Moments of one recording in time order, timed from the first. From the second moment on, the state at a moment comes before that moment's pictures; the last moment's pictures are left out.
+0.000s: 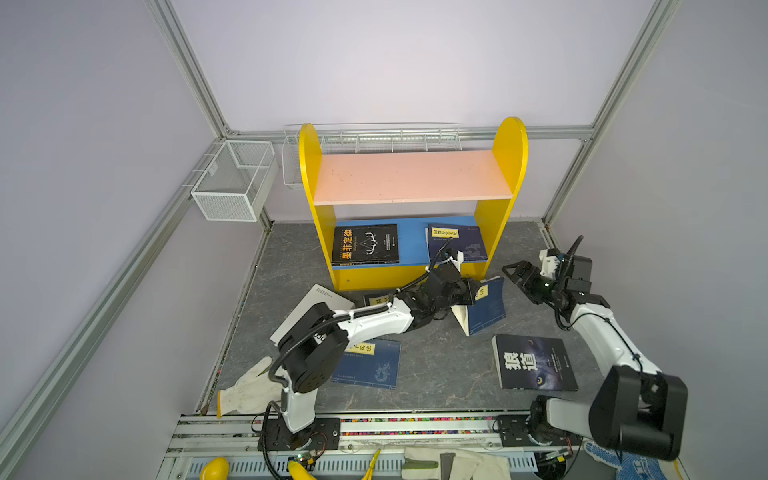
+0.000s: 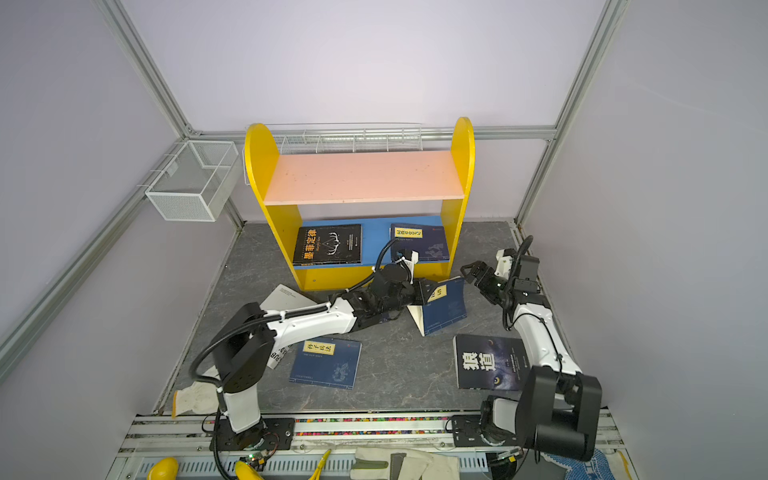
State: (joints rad) left arm -1.04 1.81 1.31 0.20 0.06 -0.79; right arm -0.18 1.21 0.84 -0.31 -0.60 0.57
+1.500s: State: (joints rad) left arm -0.87 1.37 1.32 0.28 0.47 -0.86; right arm -0.07 0.69 0.85 -0.05 -1.01 0.97
